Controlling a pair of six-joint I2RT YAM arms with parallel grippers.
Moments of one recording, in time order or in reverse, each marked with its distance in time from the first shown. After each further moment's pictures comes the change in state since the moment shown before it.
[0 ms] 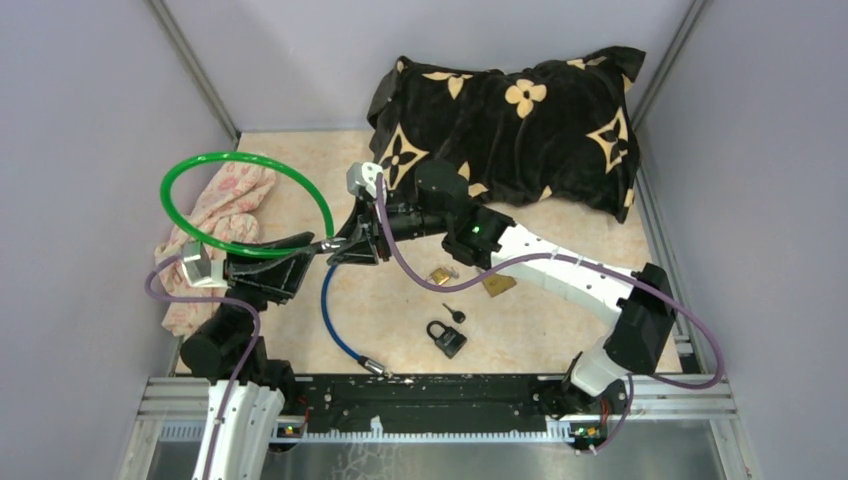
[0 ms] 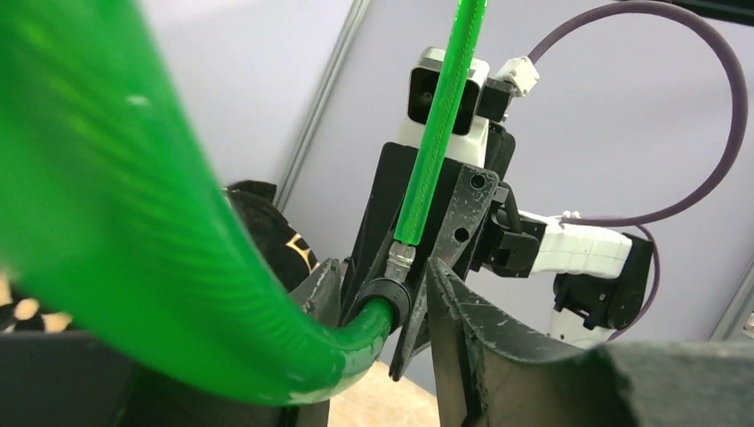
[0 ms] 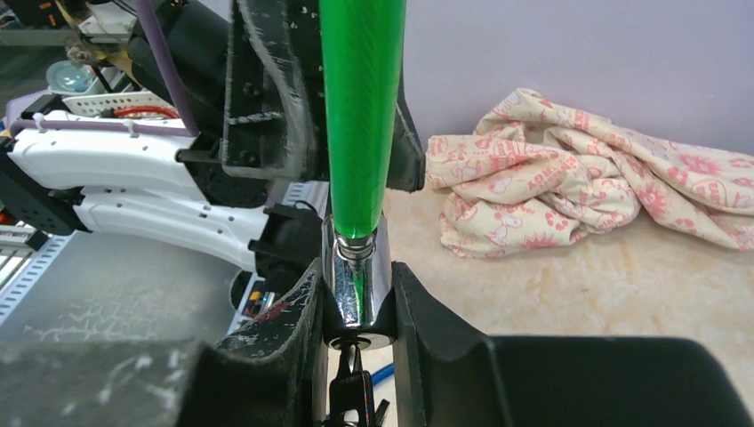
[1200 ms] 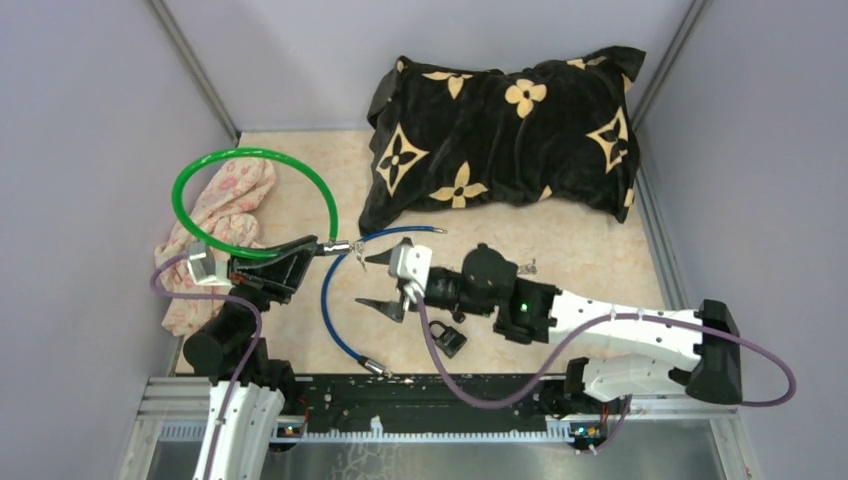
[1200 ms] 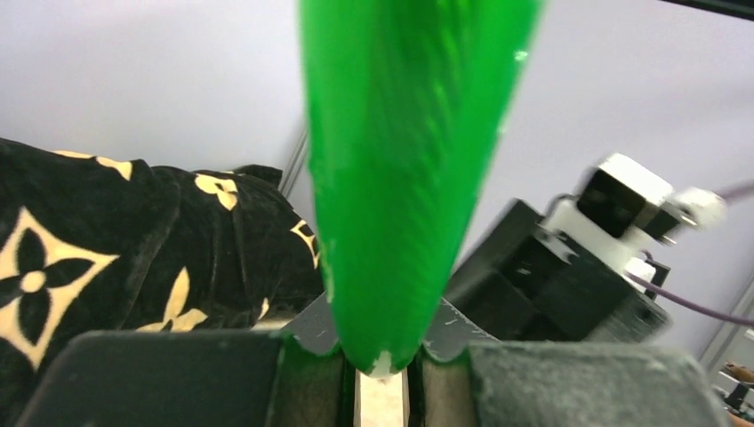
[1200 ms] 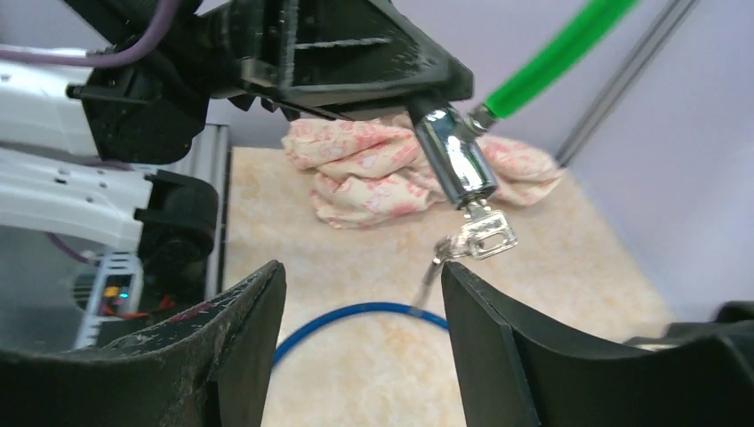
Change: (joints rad) left arm 0.000 -0.015 -0.020 -0.040 -0.008 0.009; right arm 0.211 -0.336 -0.390 0.111 0.575 -0.232
